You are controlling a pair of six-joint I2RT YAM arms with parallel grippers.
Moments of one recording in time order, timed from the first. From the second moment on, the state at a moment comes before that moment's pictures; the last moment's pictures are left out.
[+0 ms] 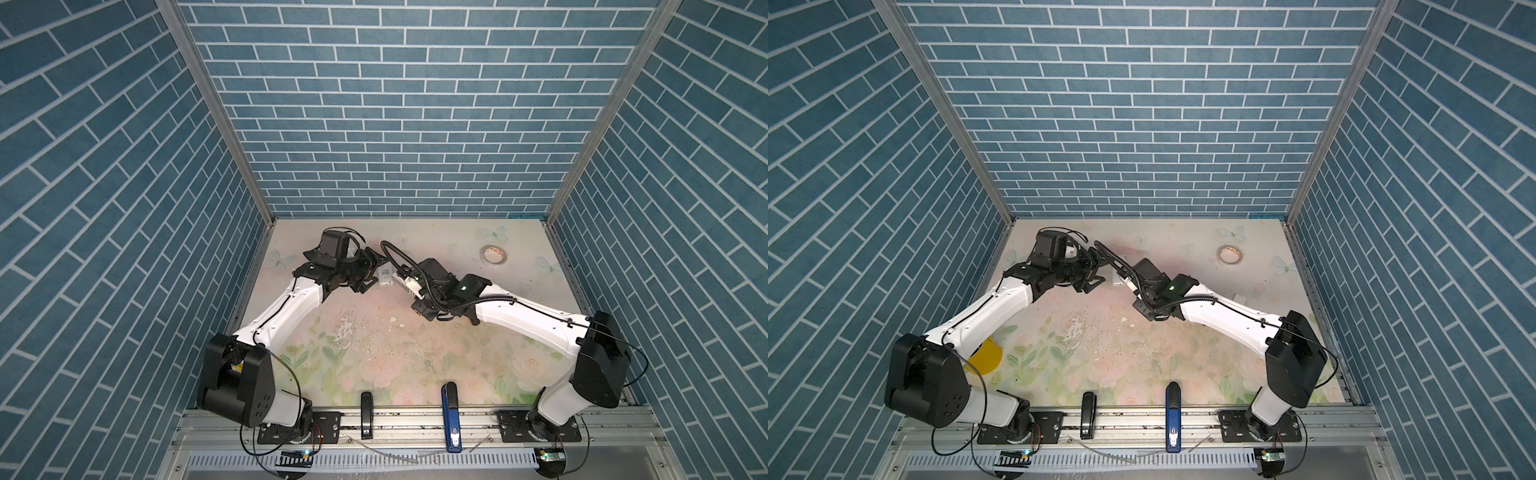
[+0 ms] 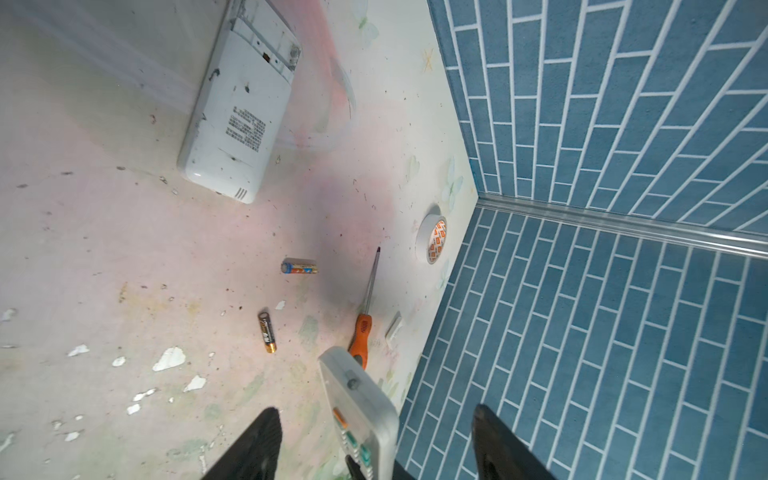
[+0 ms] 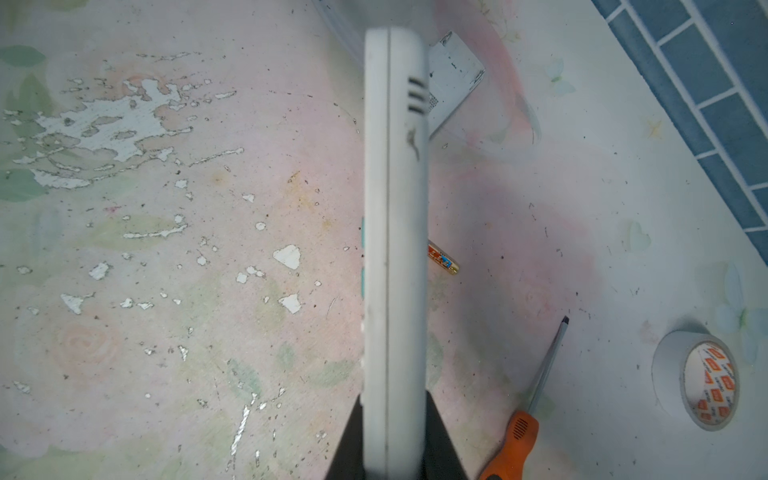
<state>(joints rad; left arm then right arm) -0.32 1.45 1.09 -0.32 0.52 -1.24 0.97 1.61 1.30 -0.66 0.22 -0.14</state>
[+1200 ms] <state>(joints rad) -0.35 1.59 1.08 -0.31 0.64 -1.31 1.04 1.69 1.37 -0.65 0.35 -0.25</state>
